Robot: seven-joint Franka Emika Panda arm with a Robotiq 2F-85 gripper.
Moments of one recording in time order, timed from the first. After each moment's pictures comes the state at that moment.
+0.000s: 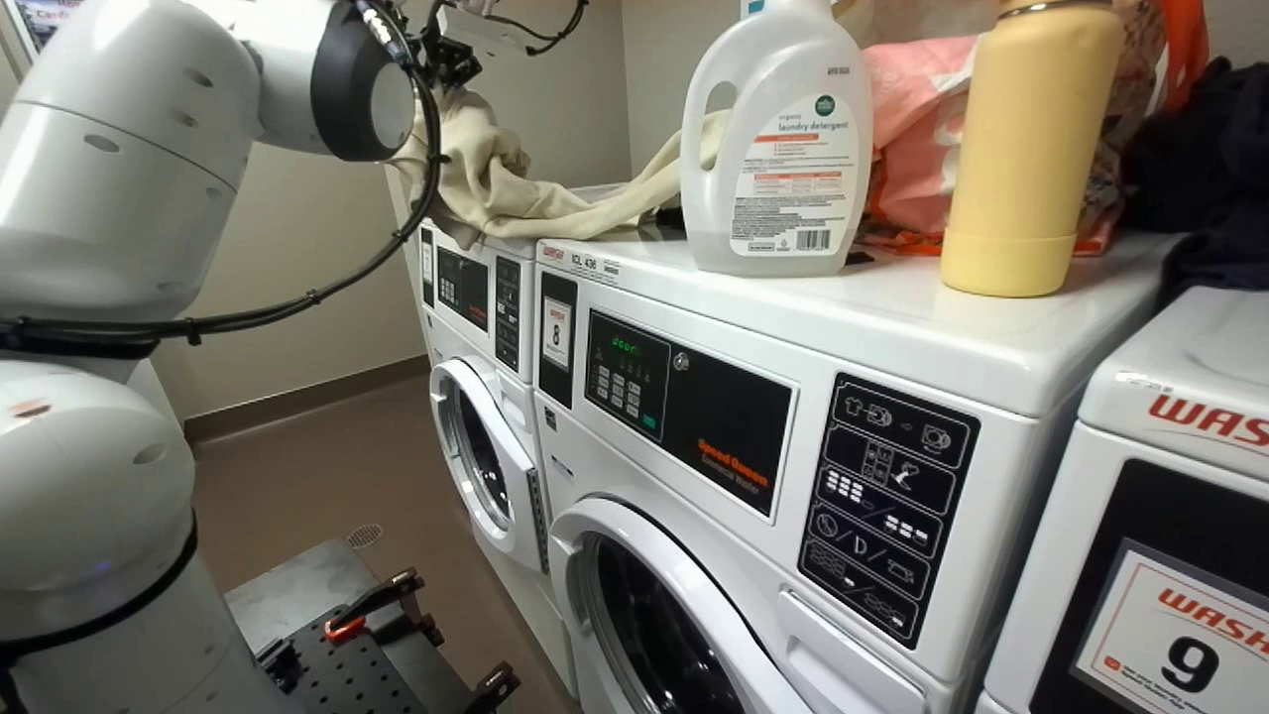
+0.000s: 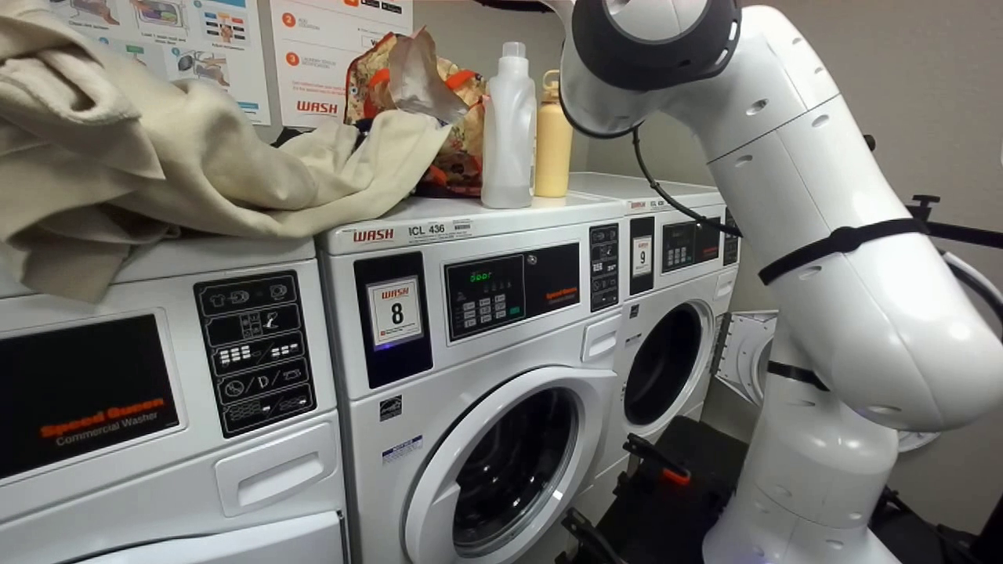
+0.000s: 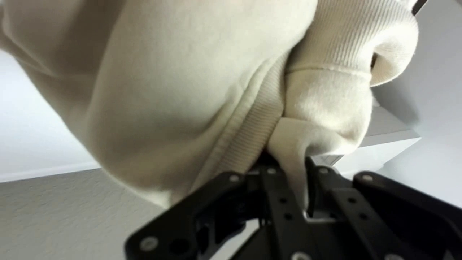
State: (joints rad) arm 0.23 0.62 0.45 -0.67 0.41 1.58 -0.78
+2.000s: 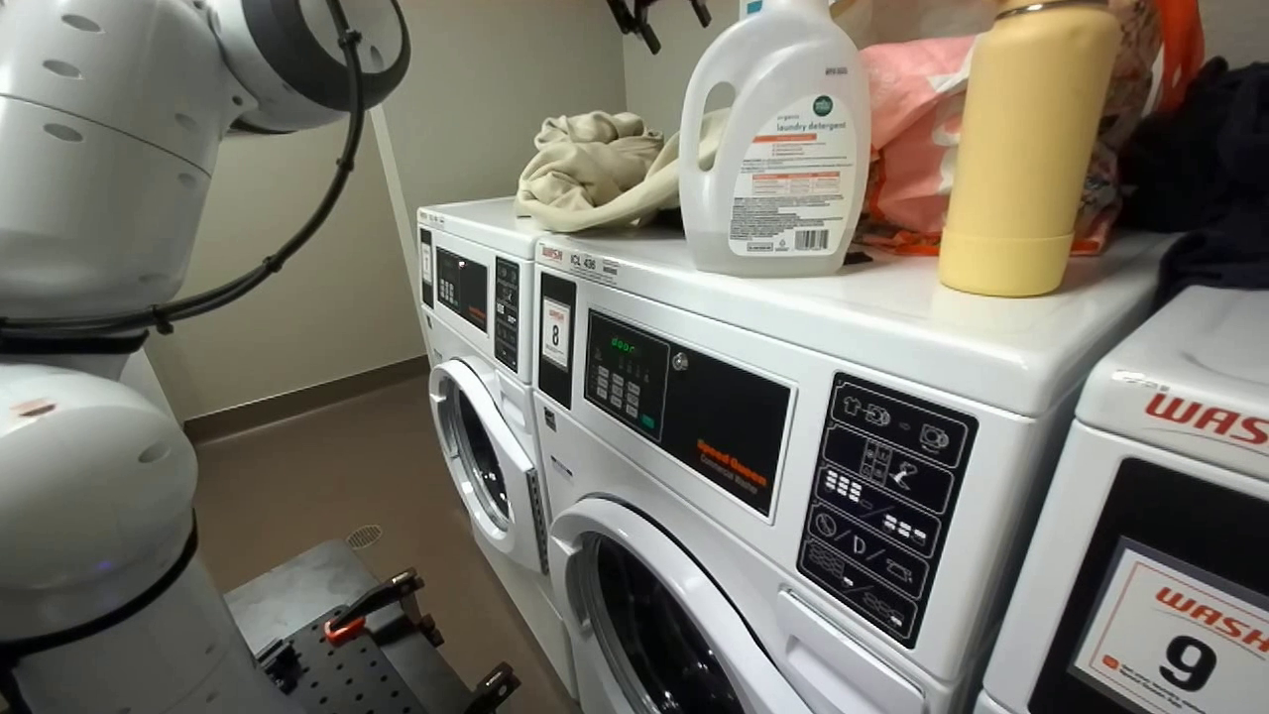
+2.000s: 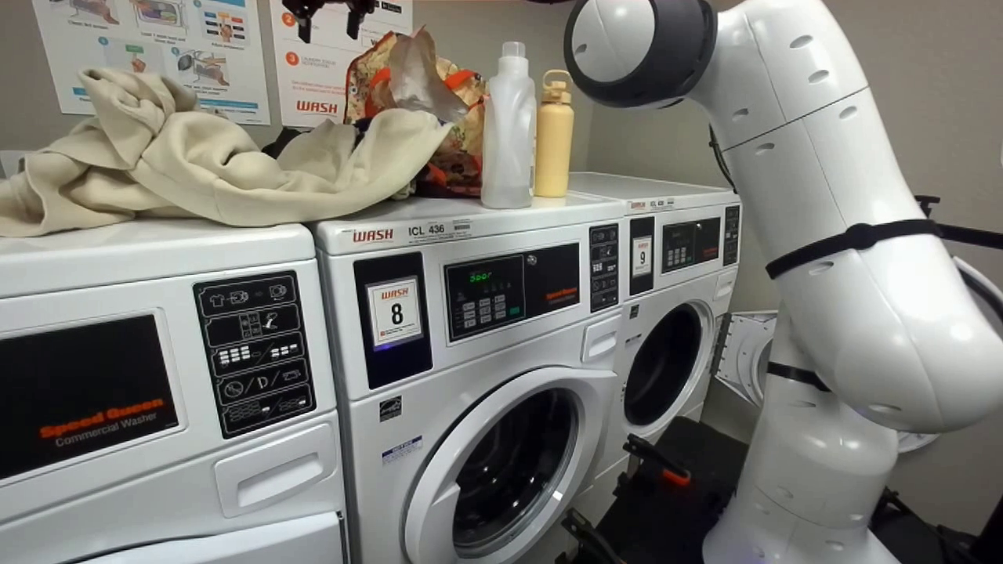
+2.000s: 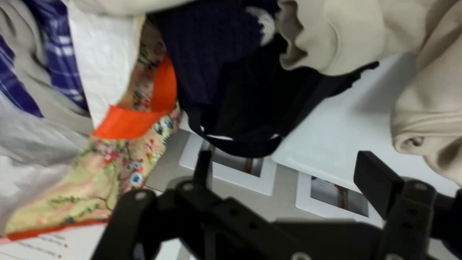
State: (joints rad) arm 0.24 0.54 -0.17 -0.65 -0.16 1.78 -0.03
